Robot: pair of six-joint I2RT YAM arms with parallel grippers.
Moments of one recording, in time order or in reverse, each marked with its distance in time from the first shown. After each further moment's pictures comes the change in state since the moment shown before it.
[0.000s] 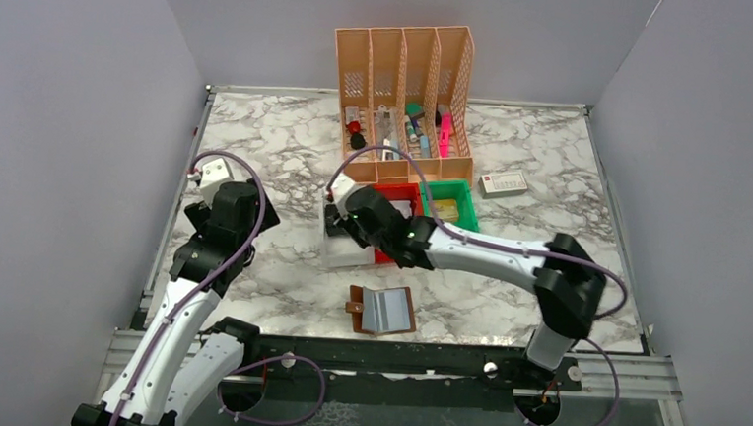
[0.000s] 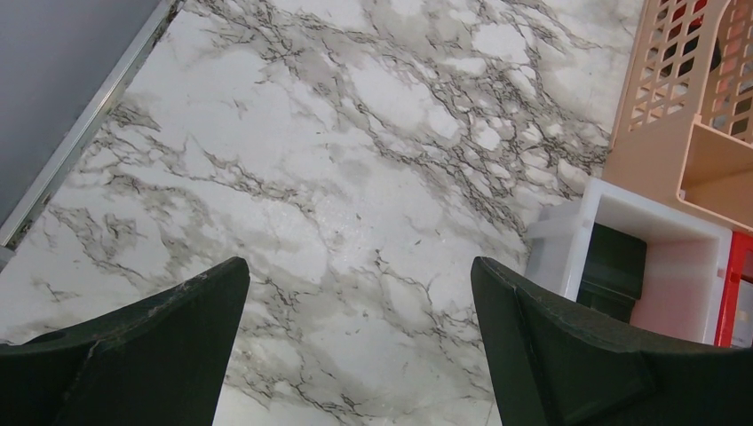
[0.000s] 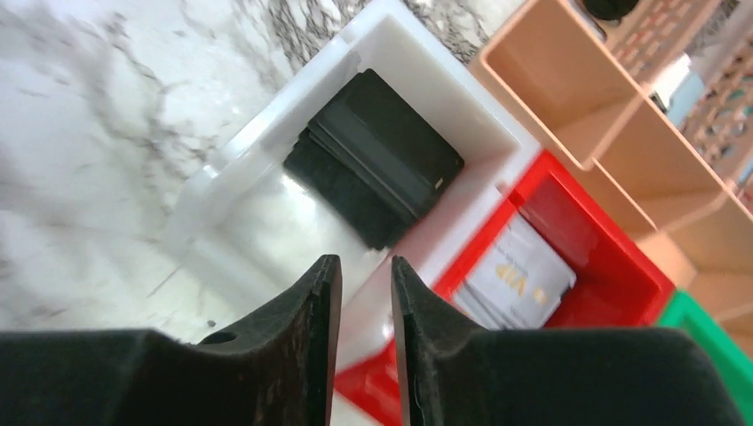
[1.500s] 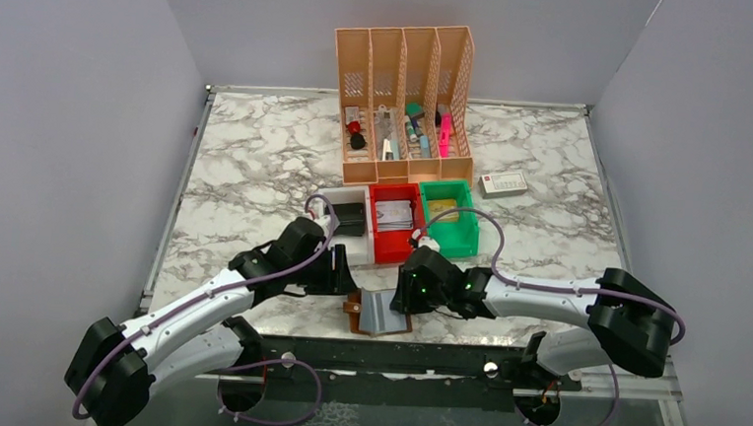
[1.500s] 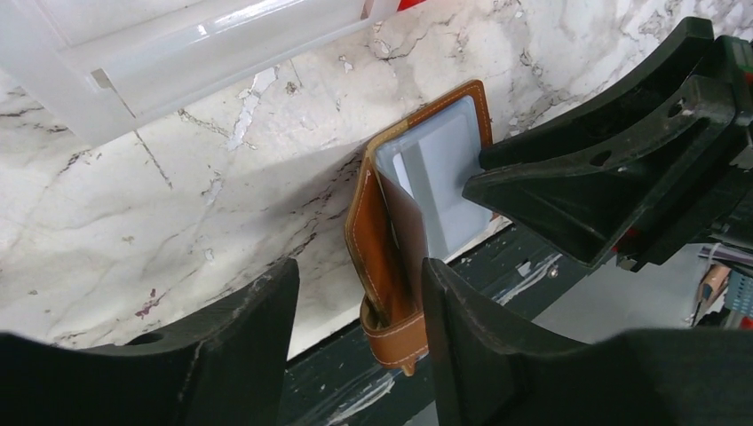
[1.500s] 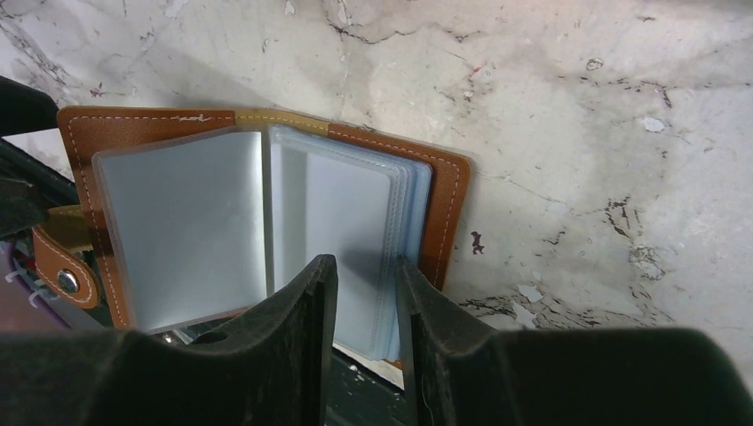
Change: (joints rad) left arm -0.432 0.196 -0.272 0.246 0.780 -0.189; right arm 0.000 -0.451 -0.691 -0.006 -0.278 1.006
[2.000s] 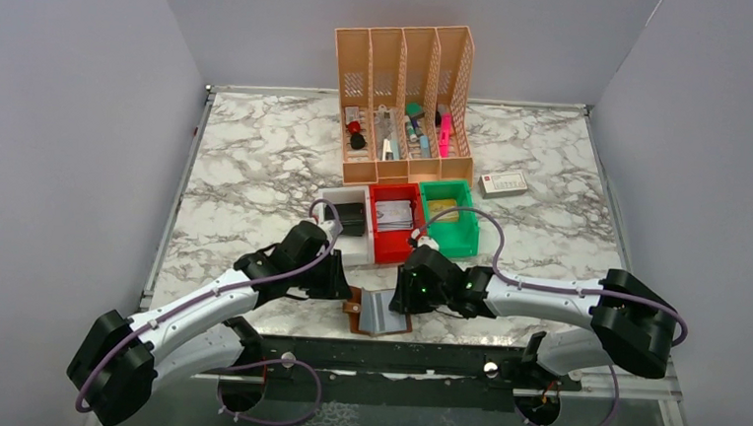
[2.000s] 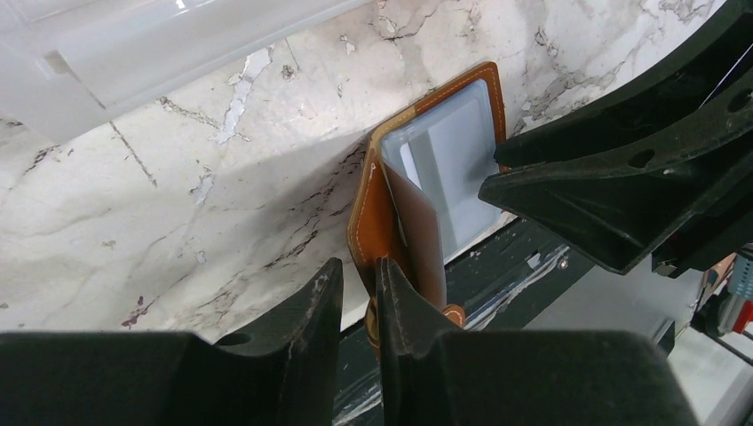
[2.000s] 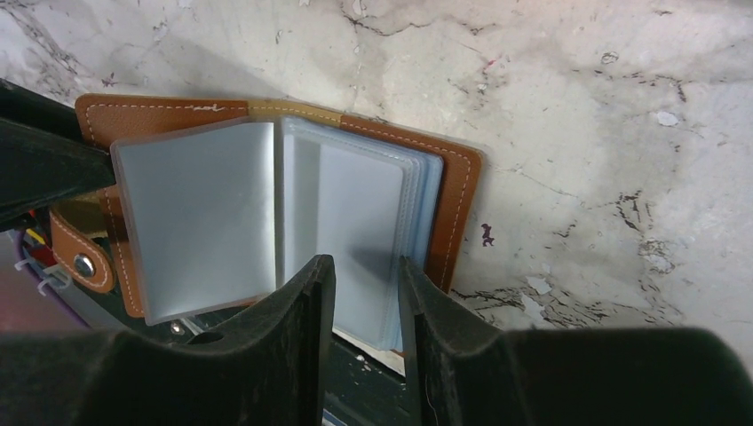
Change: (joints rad) left arm -0.017 0.032 -0.039 0.050 0.017 0.001; right arm 0.000 -0.008 0.011 -0.014 -0.013 -0.010
